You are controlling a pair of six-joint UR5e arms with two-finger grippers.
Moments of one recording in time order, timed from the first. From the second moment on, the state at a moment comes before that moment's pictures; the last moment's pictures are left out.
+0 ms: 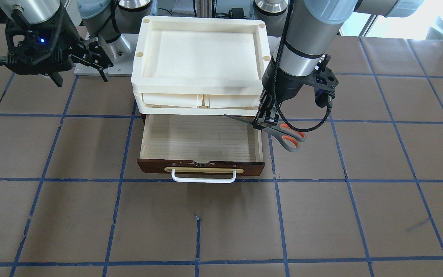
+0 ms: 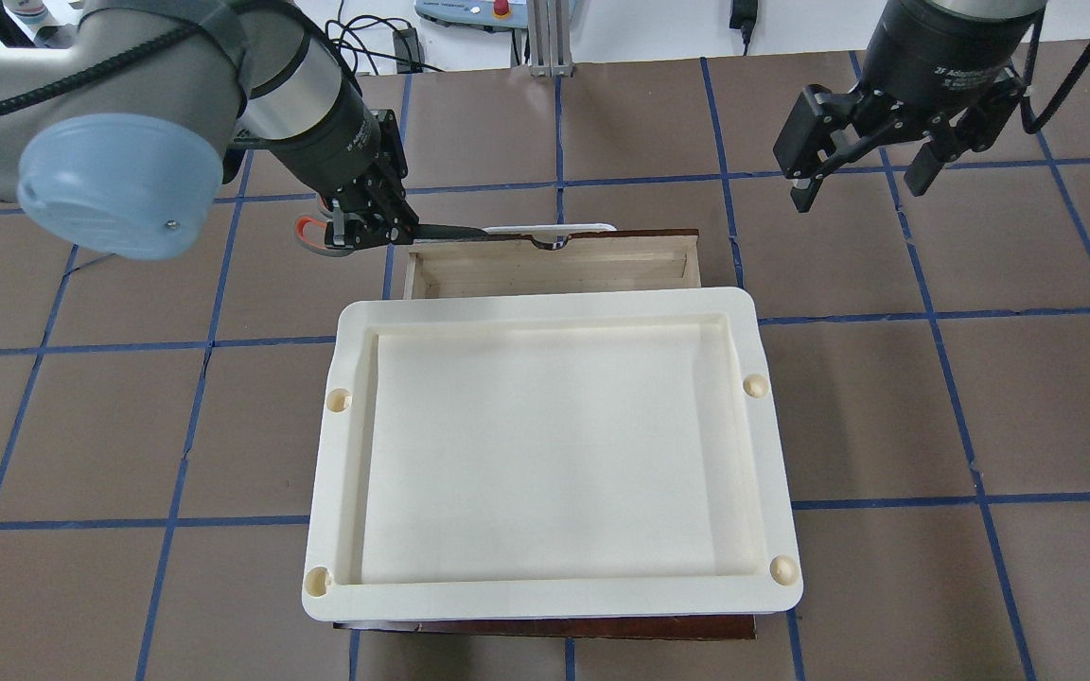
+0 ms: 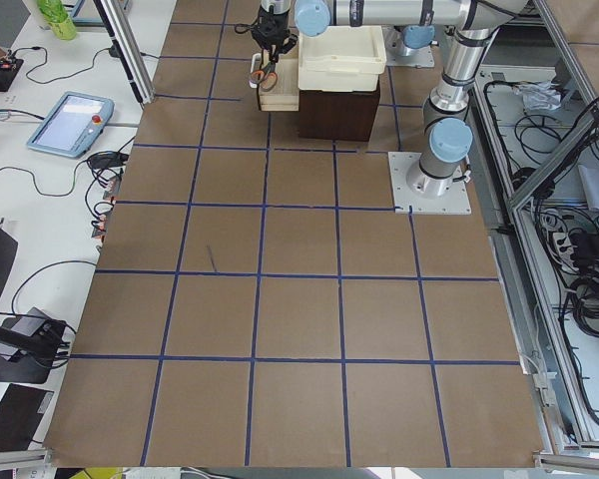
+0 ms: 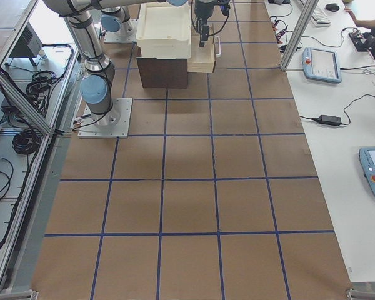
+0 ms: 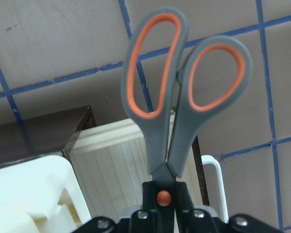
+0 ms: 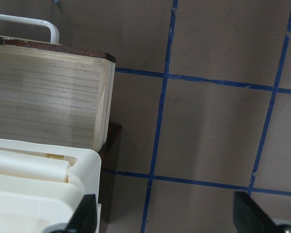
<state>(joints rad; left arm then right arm) -1.70 -1.67 -1.60 -1.36 1.42 -1.55 1.56 -1.56 1.43 -1.39 -1.55 -0.14</state>
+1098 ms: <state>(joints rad) -1.80 -1.81 -1.41 -1.43 1.44 -1.75 1.55 -1.57 1.46 -1.54 -1.50 -0.13</state>
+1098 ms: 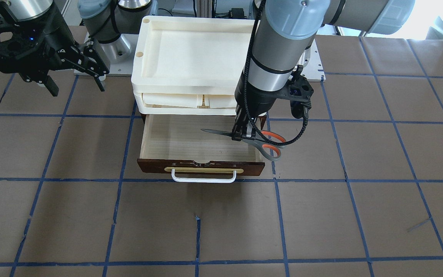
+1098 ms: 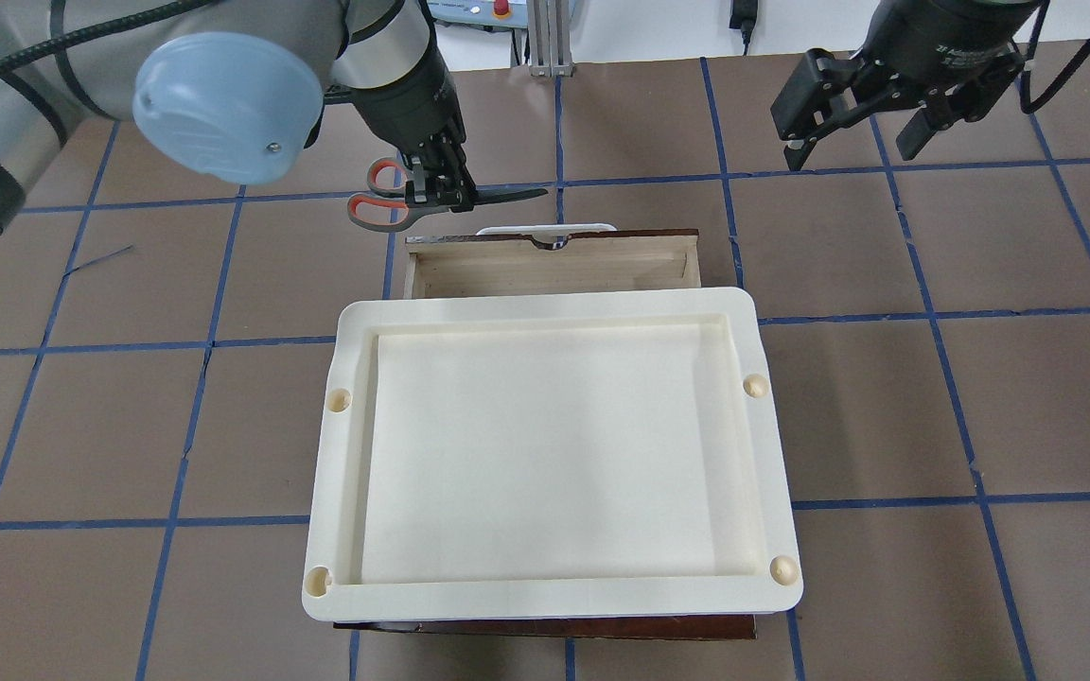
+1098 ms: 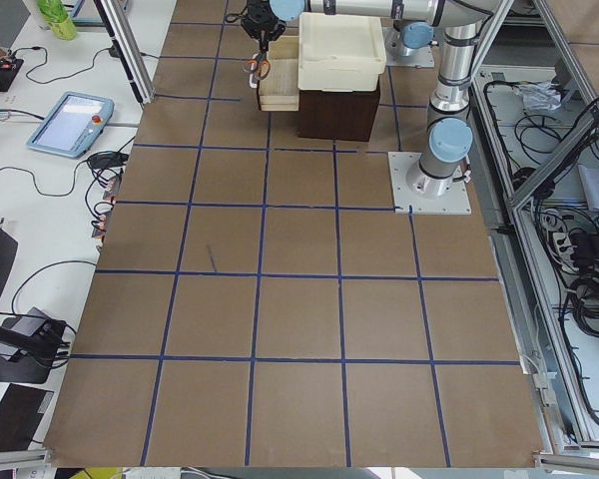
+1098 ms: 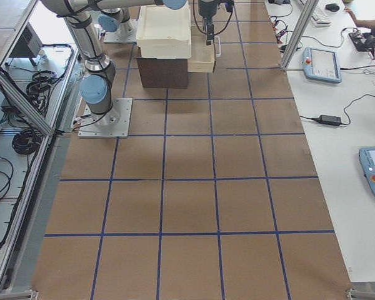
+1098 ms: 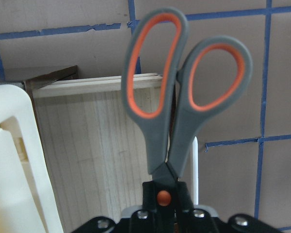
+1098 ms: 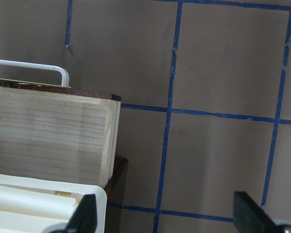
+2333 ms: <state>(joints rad) -1.87 -1.90 -1.37 -1.49 1.43 -2.01 1.55 -1.57 1.46 -1.57 -1.50 -0.15</state>
